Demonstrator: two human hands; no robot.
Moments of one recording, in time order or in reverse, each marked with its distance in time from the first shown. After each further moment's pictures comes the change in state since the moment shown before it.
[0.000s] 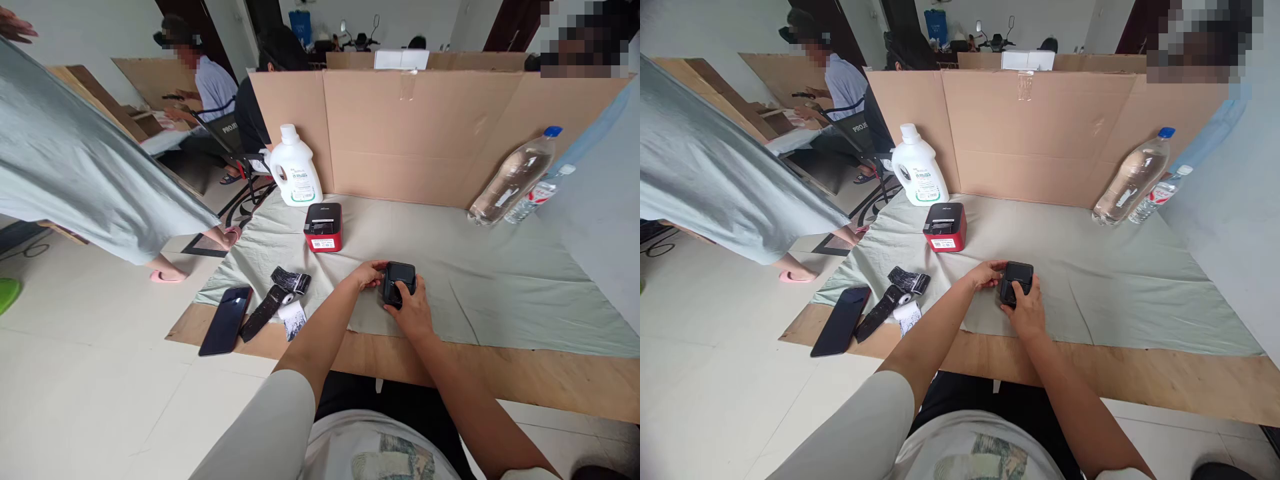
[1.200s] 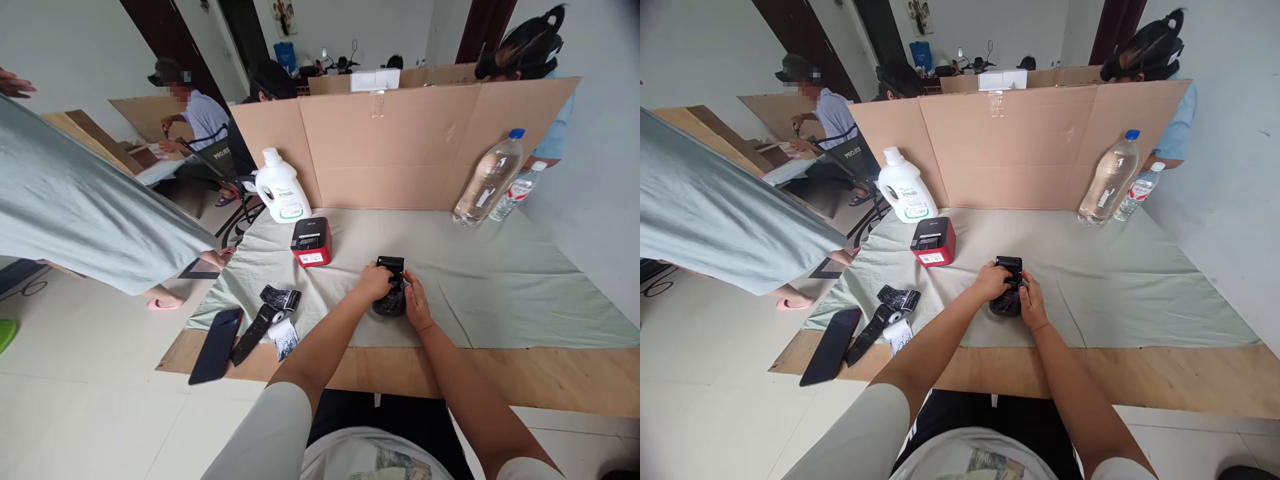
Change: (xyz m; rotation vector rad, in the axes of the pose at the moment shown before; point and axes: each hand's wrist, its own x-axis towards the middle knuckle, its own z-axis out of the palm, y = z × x) left_hand -0.004 0.036 0.059 1.436 0.185 0.358; right_hand 0.029 0.069 0.032 0.725 0.185 0.009
